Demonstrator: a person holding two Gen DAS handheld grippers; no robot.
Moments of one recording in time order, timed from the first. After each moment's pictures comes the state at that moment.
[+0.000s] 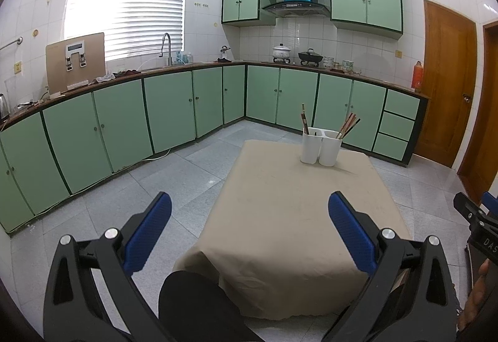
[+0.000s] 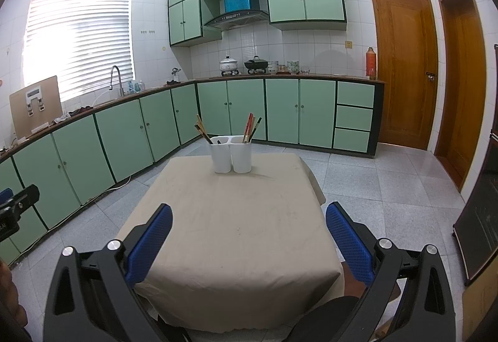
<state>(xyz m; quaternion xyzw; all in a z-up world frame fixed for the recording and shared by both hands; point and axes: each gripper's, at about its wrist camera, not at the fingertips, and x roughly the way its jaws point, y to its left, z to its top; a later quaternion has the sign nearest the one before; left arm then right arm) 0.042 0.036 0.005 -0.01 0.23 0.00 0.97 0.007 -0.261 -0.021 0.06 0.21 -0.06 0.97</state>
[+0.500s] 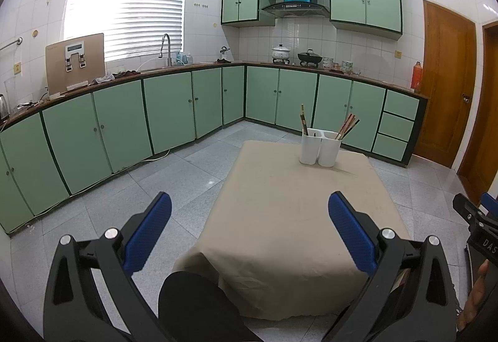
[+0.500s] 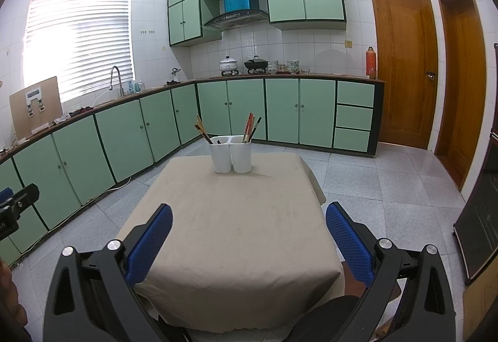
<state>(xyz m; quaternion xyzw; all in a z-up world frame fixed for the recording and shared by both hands) 0.041 0.037 0.004 -0.01 0.23 0.00 0.97 0.009 -0.260 -0.023 0.06 0.21 -0.06 0.97</state>
